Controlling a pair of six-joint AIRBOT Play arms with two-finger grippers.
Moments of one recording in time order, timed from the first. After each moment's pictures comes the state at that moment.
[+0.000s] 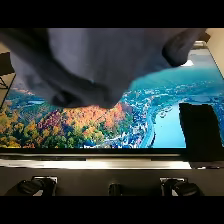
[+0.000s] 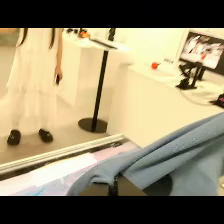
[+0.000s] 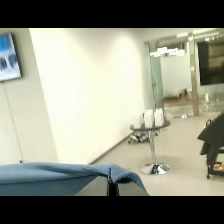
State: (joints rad) left arm -0.34 -0.90 1.97 -1.91 1.00 1.58; right arm 0.20 -0.69 1.67 -1.31 0.63 1.59
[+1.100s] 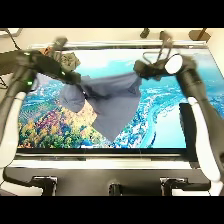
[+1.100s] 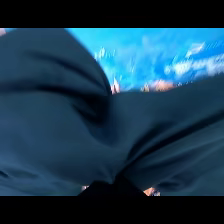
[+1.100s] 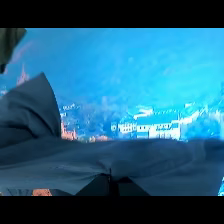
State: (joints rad) left arm -0.25 -1.68 1.88 -1.67 1.24 1.57; right arm 0.19 -1.58 1.69 -1.22 0.92 1.84
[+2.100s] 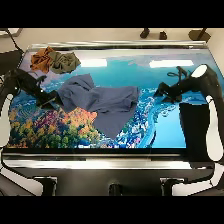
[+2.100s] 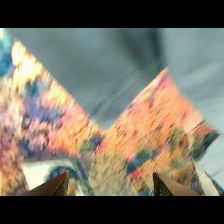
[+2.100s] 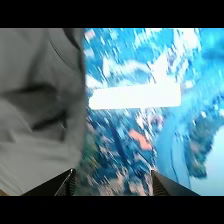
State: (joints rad) left arm 0.17 -1.83 1.72 -1.97 1.59 1.55; right arm -0.15 -1.67 1.60 -1.10 1.39 1.61
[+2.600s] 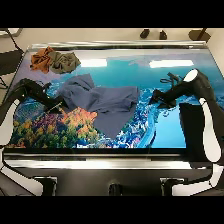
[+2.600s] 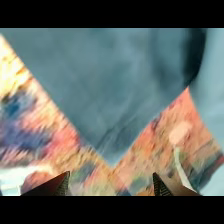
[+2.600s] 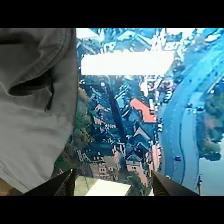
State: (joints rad) left arm 0.16 -1.86 1.59 -2.03 1.39 1.57; right arm -0.09 -1.67 1.54 -1.12 1.40 1.58
